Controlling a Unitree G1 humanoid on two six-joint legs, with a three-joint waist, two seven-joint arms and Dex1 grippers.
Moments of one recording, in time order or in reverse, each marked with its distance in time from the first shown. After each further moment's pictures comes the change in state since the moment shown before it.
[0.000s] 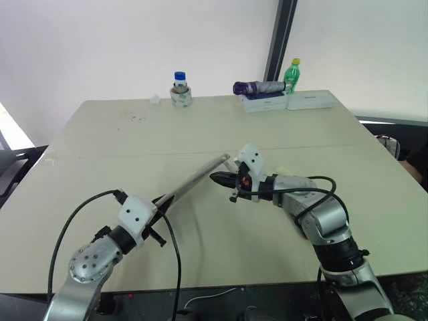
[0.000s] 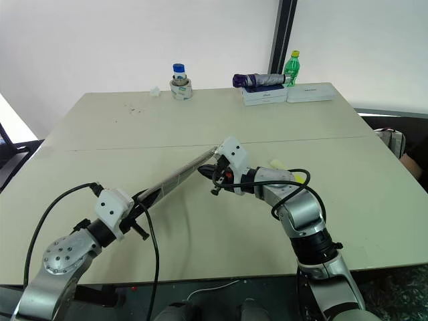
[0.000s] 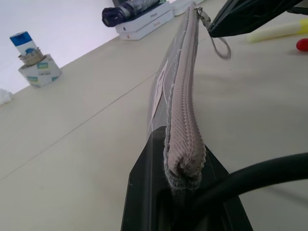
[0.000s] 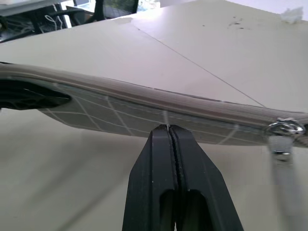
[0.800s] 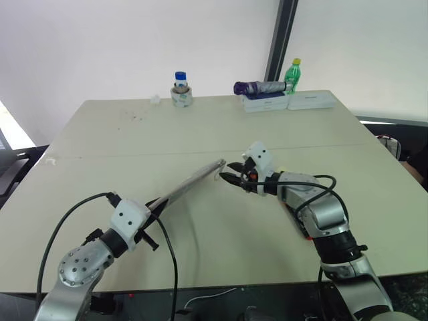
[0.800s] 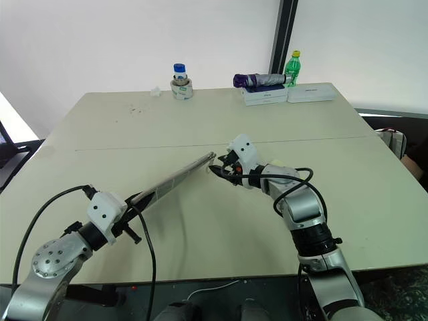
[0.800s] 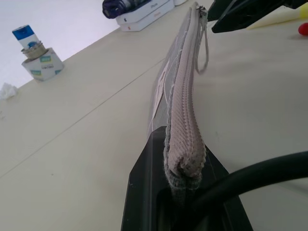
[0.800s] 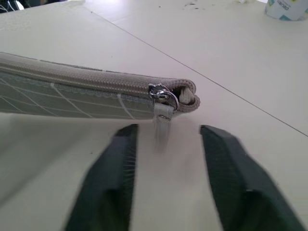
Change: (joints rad) left arm 0.040 0.048 0.048 -0.002 -0.019 -0.020 -0.035; right arm -0.026 0.003 -0.046 0.179 -0.104 -0.100 -0.033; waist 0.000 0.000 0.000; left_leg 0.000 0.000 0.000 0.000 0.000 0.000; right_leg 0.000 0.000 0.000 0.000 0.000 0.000
